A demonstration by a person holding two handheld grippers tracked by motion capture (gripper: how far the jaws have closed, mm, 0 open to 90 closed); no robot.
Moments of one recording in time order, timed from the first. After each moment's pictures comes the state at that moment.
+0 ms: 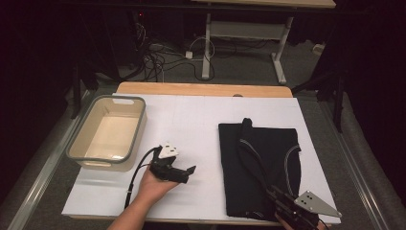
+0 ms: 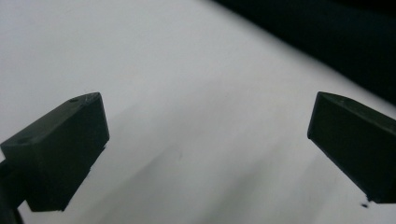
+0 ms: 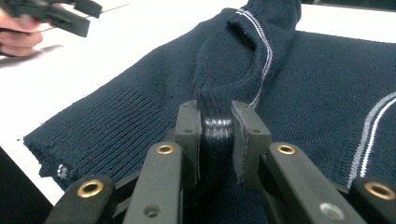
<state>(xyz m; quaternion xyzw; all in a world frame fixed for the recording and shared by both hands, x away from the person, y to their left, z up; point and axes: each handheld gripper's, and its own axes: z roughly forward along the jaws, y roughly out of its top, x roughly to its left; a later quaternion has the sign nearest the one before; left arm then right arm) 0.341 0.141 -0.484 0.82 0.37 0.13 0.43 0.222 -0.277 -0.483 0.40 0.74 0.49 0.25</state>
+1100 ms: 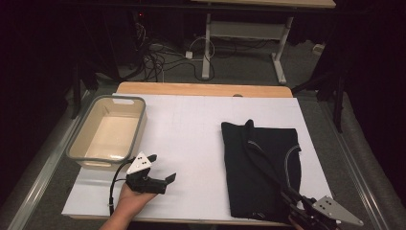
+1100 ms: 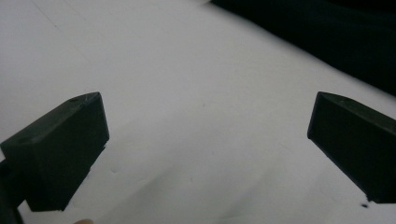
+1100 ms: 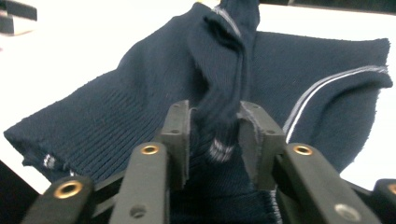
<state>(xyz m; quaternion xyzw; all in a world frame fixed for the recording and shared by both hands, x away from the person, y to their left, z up) 0.309 0.186 -0.494 0.78 0.36 0.15 0.49 0.208 -0.310 -0.473 0.42 0.72 0.48 0.28</state>
